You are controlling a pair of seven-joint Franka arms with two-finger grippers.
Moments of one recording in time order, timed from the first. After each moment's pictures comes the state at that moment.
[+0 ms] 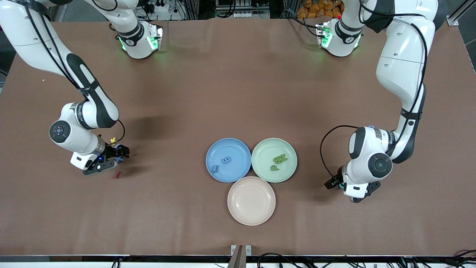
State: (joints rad) left arm -0.10 0.84 -0.10 -1.46 0.08 2.26 -0.79; right arm -0.26 0.58 0.21 -2.00 -0.17 2.58 -0.26
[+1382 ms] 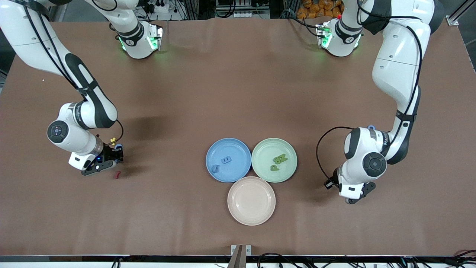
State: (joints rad) left arm -0.12 0.85 -0.10 -1.44 0.08 2.29 -0.81; right arm -0.26 0.58 0.21 -1.99 -0.17 2.58 -0.29
